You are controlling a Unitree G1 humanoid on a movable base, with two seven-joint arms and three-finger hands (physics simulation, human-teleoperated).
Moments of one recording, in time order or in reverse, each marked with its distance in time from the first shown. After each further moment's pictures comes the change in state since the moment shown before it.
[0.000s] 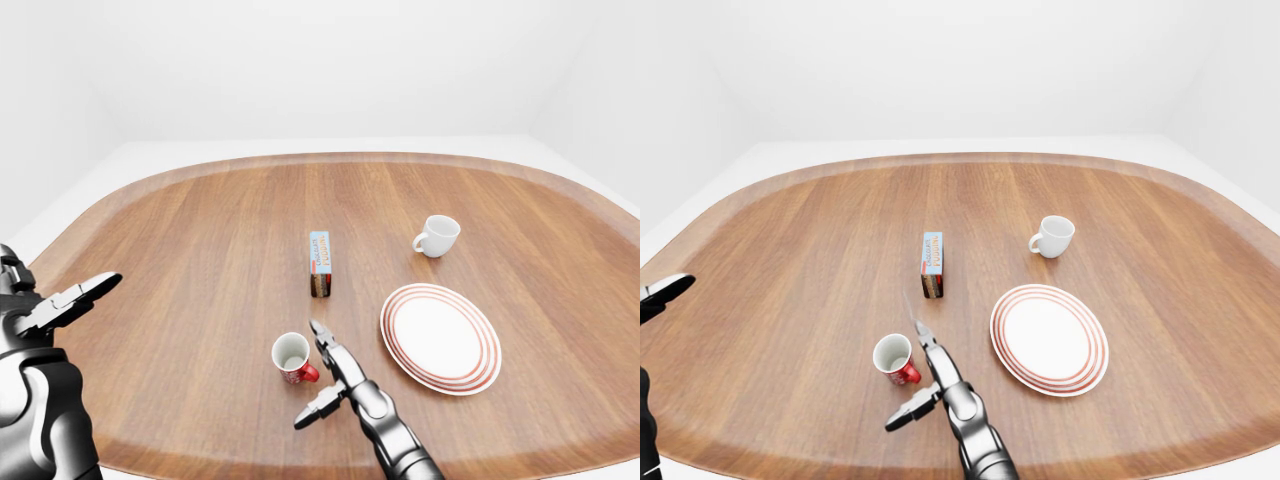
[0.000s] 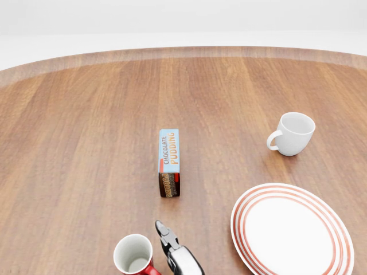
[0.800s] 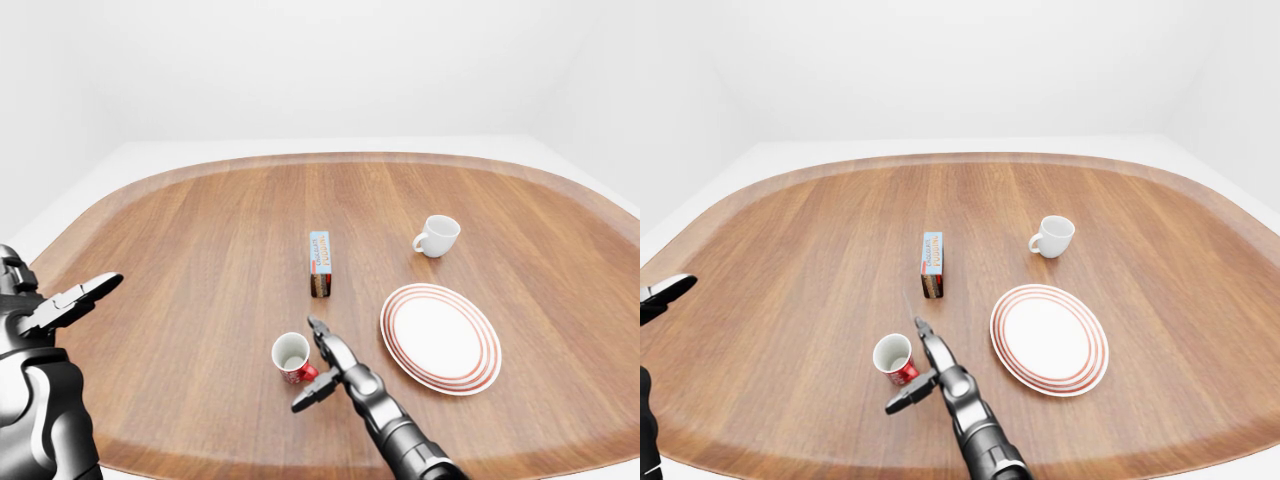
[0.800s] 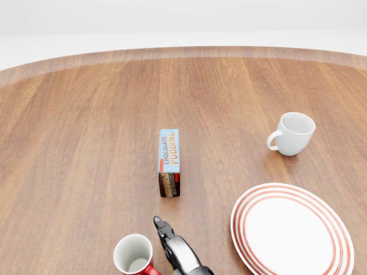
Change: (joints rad) left arm -0.001 0.002 -0.001 0.015 0.000 0.000 -0.003; right arm -0.217 0.047 -0.106 0.292 -0.033 0.000 -0.006
